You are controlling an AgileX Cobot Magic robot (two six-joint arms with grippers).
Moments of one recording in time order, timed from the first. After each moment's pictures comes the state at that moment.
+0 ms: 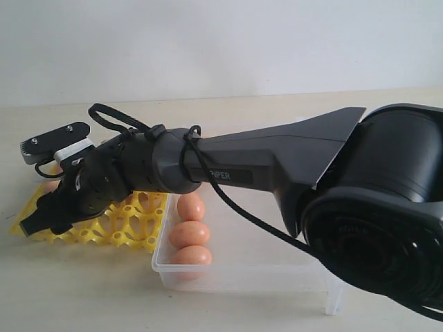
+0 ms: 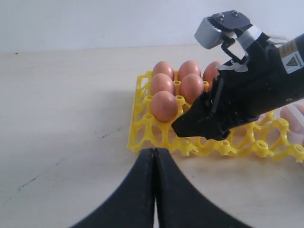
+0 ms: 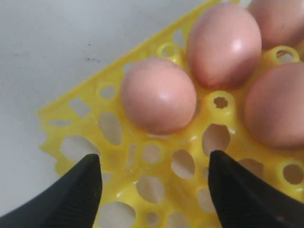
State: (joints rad) left arm -0.05 0.01 0.00 -0.19 0.37 0.14; right arm 0.95 2.42 -1.85 0.08 0.34 0.10
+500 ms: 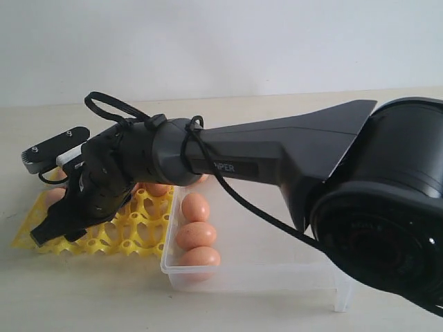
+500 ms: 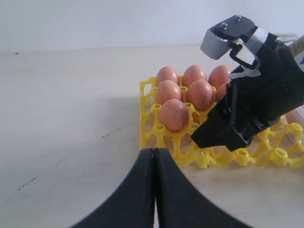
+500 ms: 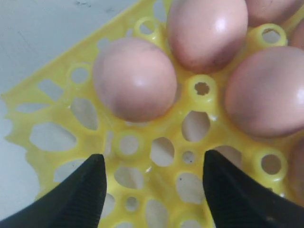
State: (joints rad) left arm -0.05 0.01 0.00 -0.19 0.37 0.14; right arm 0.95 2.39 -1.86 0.03 0.53 0.08
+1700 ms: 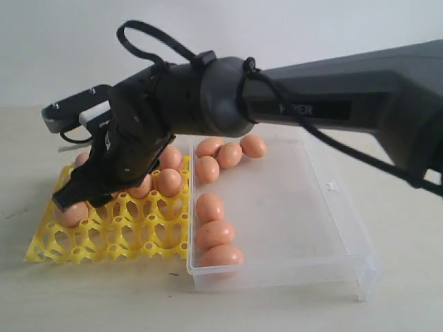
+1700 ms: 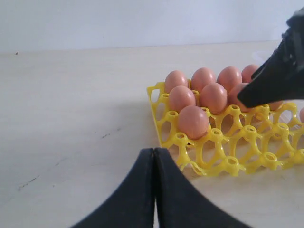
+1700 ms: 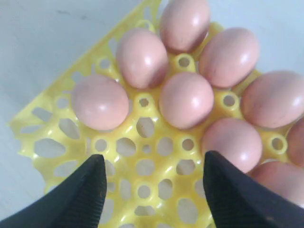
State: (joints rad) left arm -0.05 0.01 0.00 -0.19 0.37 0.14; right arm 0.91 2.16 -1.71 -0.02 0.61 0.08
